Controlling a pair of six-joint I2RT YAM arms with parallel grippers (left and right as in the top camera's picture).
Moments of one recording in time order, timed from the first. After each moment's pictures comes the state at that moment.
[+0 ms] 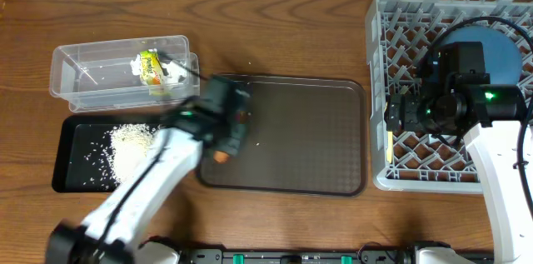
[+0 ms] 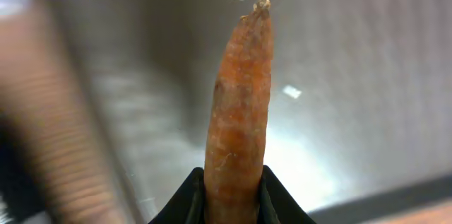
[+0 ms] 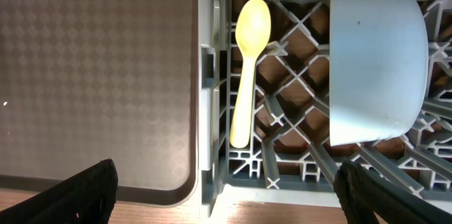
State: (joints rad) left arm -0.36 1.39 0.93 -0.79 0.05 -0.10; right arm 0.03 1.35 1.25 -1.17 -0.08 0.11
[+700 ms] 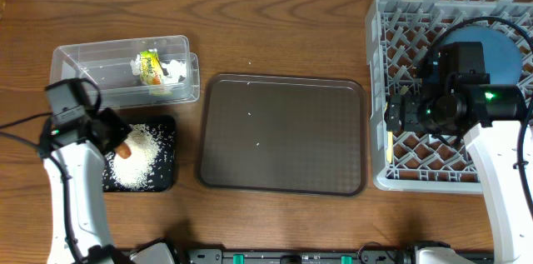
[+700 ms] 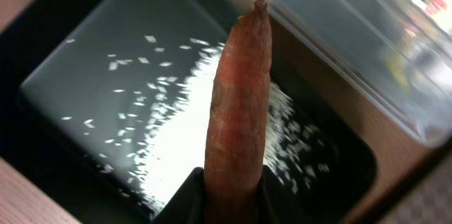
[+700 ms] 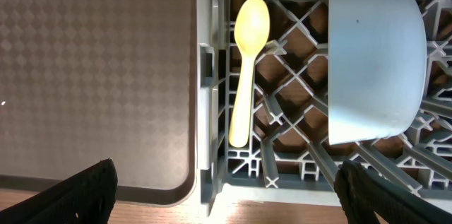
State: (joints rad) left arm 0.45 1.32 0.94 -0.78 -0.04 -0.38; right arm 0.03 1.35 1.25 -1.17 -0.07 0.11
